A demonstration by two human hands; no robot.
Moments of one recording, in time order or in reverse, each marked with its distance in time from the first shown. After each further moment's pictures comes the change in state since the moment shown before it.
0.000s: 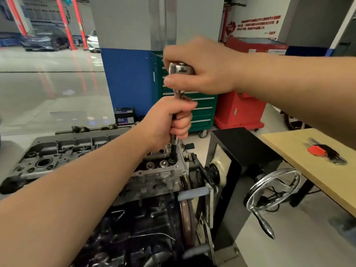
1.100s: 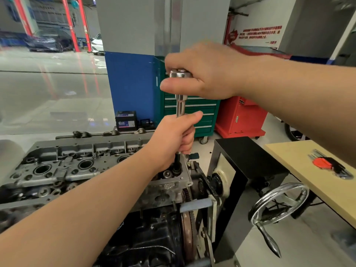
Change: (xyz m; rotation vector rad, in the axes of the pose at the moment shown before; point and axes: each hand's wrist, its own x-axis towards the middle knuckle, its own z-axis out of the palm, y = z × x) left_hand -0.001 -0.023 0.002 0.065 0.223 0.009; right_hand 0.022 -0.005 0.000 -0.126 -0.098 0.133
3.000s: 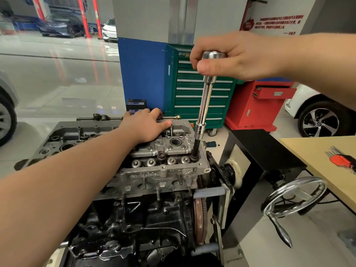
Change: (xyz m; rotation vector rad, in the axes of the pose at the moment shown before) left_hand 0.023 -0.046 -0.145 1.594 0.128 -0.276; right_hand -0.011 0.002 -0.009 0.342 -0.181 0.064
